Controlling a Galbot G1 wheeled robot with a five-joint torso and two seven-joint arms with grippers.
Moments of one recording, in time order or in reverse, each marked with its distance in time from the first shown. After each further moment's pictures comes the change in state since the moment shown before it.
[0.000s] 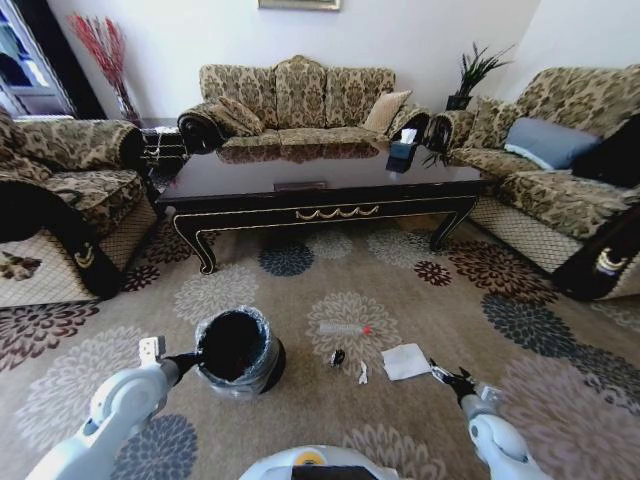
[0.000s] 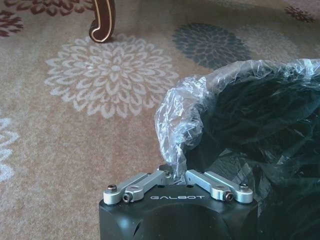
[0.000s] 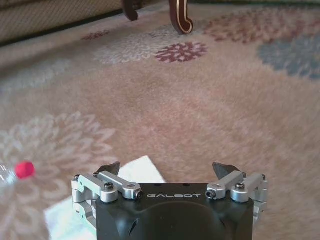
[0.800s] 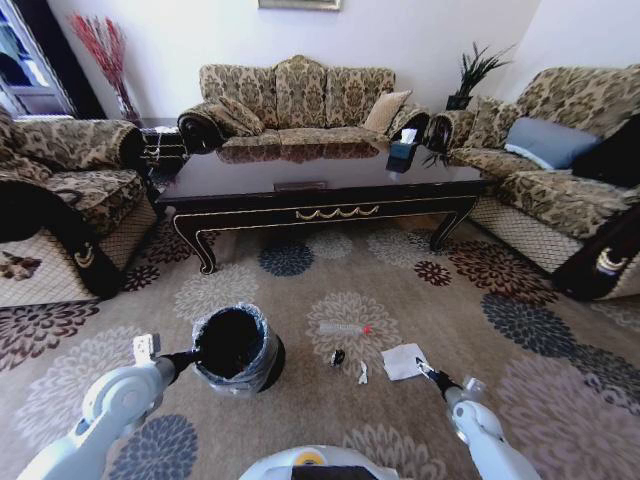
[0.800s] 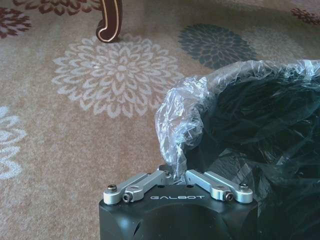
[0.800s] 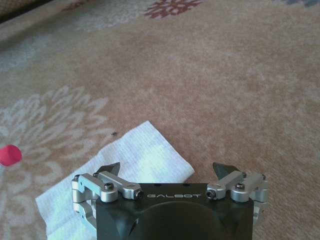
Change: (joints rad) left arm 0.011 0.004 -0.026 0.000 -0.025 -0.001 -0.012; right arm 0.160 0.022 -0.089 -0.225 0.058 -0.047 -0.015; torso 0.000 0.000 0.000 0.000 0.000
